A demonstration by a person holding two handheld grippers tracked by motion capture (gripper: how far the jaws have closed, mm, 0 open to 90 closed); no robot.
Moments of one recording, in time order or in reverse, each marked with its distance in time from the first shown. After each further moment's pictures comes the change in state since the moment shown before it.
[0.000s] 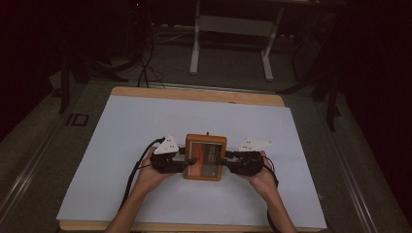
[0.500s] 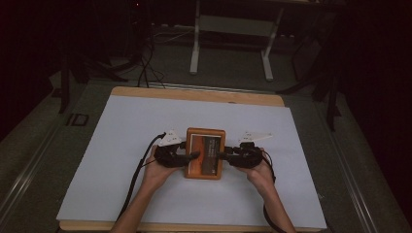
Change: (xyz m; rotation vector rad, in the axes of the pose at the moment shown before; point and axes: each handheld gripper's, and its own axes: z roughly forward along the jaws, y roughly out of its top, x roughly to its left) left arm 0.008 0.005 0.014 -0.004 0.075 -0.150; right arm -0.022 0.002 0.012 0.007 0.014 0.154
